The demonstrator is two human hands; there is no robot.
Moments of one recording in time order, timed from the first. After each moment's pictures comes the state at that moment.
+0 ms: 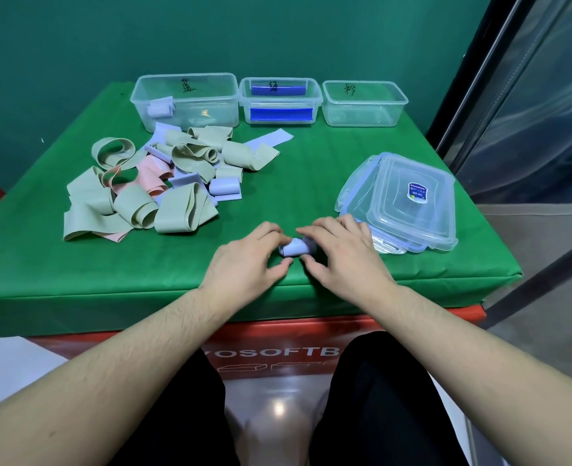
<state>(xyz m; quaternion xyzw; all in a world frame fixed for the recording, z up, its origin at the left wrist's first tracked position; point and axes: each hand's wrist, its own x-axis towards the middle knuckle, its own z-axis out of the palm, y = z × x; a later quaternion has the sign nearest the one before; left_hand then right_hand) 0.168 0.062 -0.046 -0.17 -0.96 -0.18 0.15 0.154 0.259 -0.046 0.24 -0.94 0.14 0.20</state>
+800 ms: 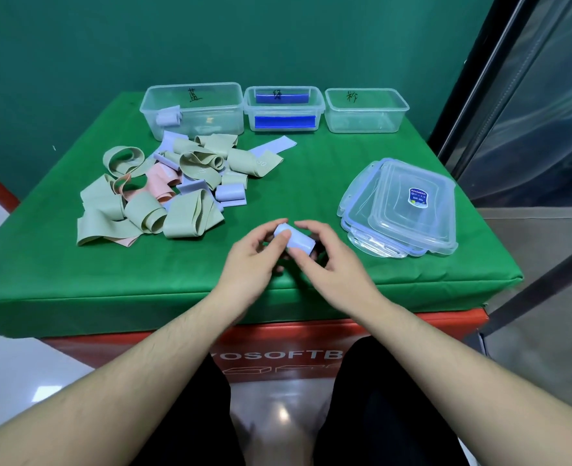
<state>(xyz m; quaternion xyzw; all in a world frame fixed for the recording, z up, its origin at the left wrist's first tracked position) 0.183 0.083 -0.019 0.03 -0.70 -0.71 0.00 0.178 0.233 -0.033 0.17 -0.84 0.50 0.08</state>
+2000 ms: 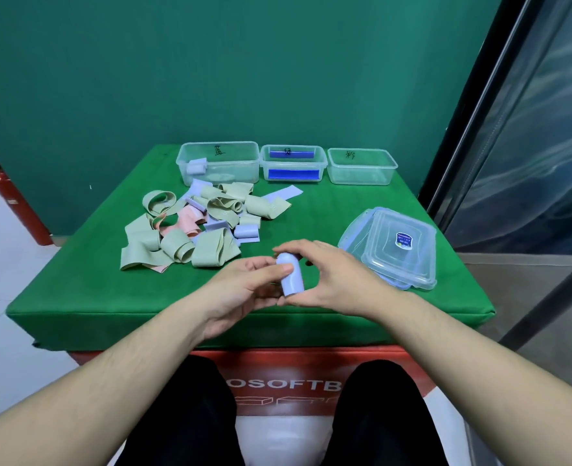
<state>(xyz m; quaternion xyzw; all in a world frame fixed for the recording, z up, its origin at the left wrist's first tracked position) 0.234 0.048 0.064 0.01 -0.62 -0.76 -0.20 0.202 0.234 0.071 0.36 -0.89 0.29 0.02</state>
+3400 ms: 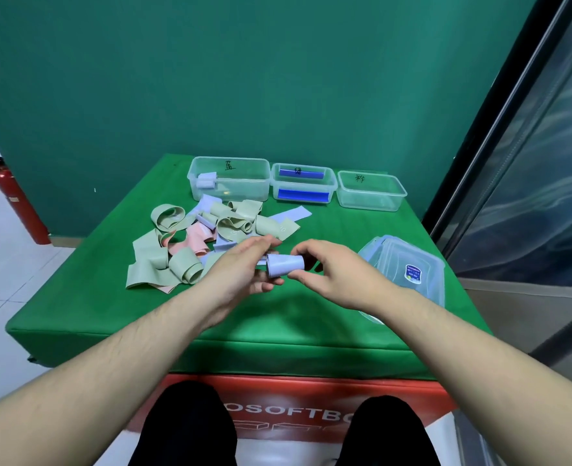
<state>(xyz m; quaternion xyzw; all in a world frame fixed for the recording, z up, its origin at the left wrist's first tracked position) 0.187 0.026 0.097 0.07 -0.65 -0.75 -0.06 0.149 0.212 0.100 0.33 -0.90 0.29 0.02</state>
